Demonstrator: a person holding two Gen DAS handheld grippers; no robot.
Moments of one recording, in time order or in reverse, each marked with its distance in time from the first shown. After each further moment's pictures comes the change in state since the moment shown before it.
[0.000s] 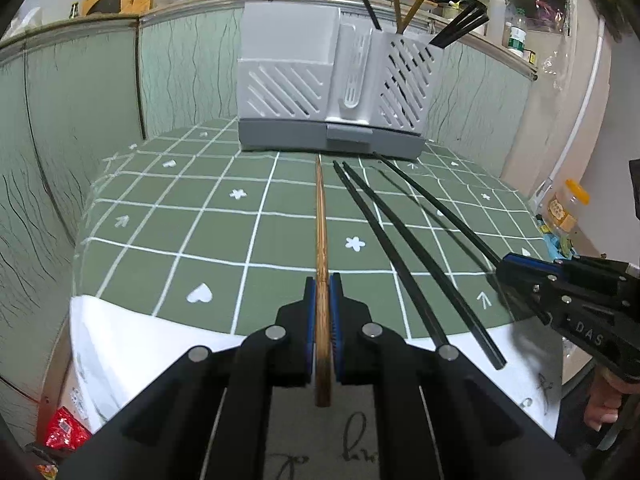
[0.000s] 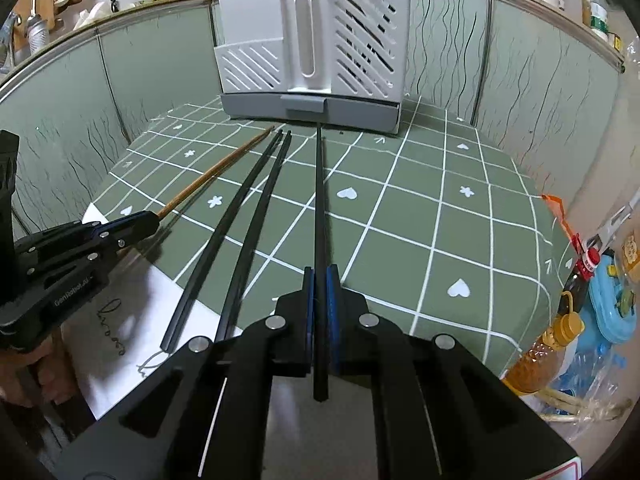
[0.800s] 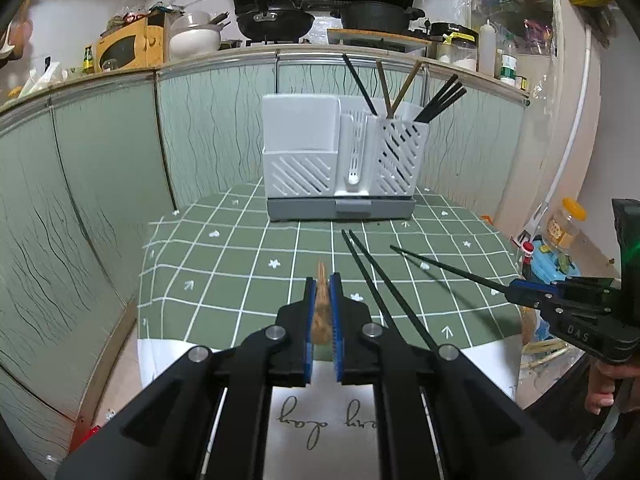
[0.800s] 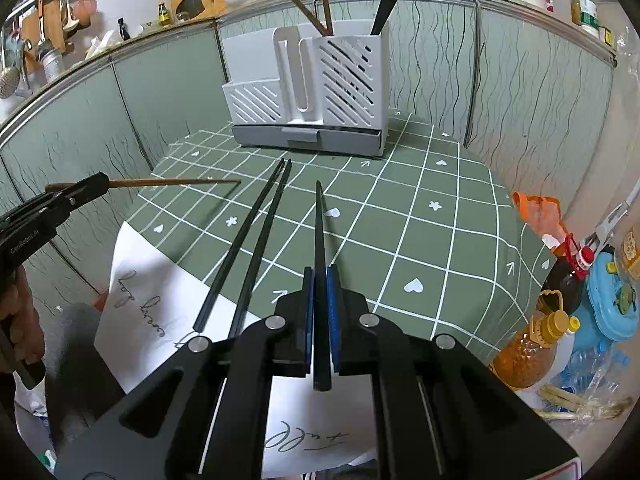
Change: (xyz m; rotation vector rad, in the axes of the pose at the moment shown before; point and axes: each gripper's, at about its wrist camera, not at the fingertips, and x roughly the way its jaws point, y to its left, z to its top) left arm -0.089 0.000 0.042 0.040 -0.103 0.062; right arm -0.061 -0.026 0.010 0.038 -0.028 0.066
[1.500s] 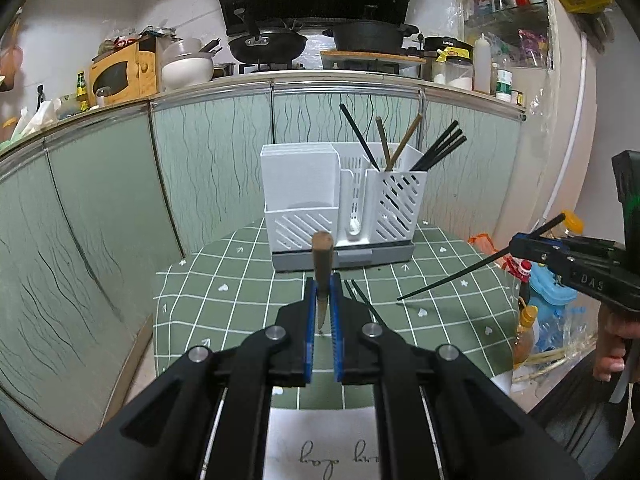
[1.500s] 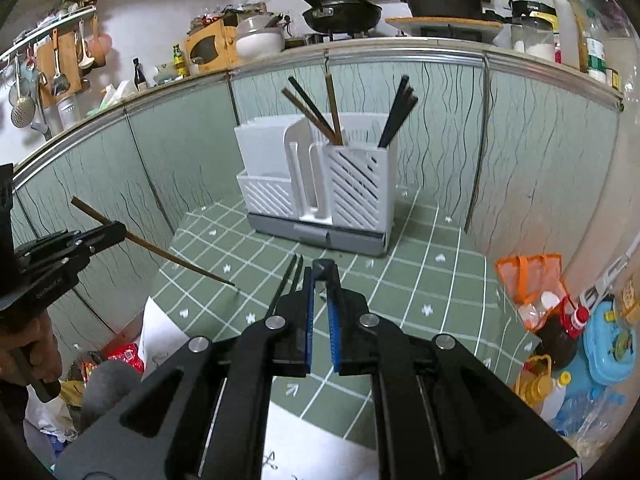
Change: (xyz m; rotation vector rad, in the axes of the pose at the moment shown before) left arm -0.011 0.005 0.061 0.039 -0.041 -0.006; right arm -0.040 -0.001 0.089 -0.019 -0.145 0.049
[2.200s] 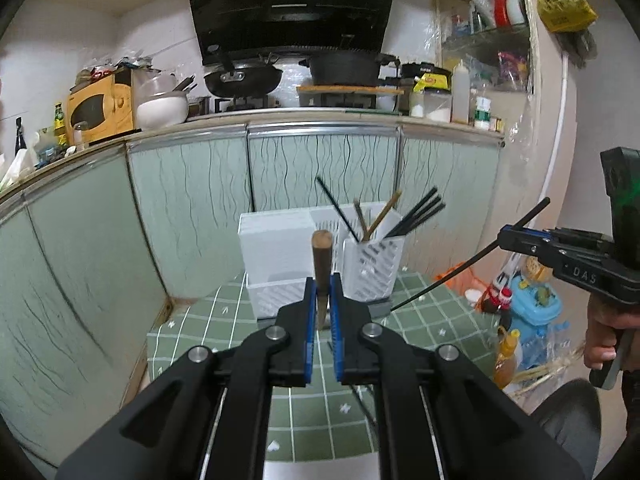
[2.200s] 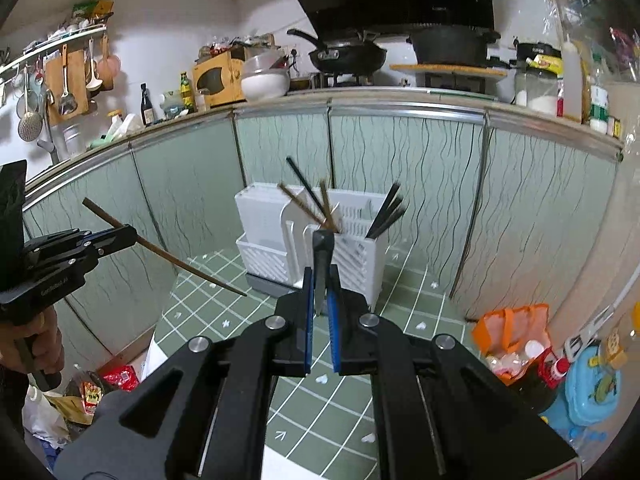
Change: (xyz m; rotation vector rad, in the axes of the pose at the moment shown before) left arm -0.010 -0.007 0.076 0.042 -0.081 -0.082; right arm -0.035 -0.008 0.073 -0.045 -0.107 -0.007
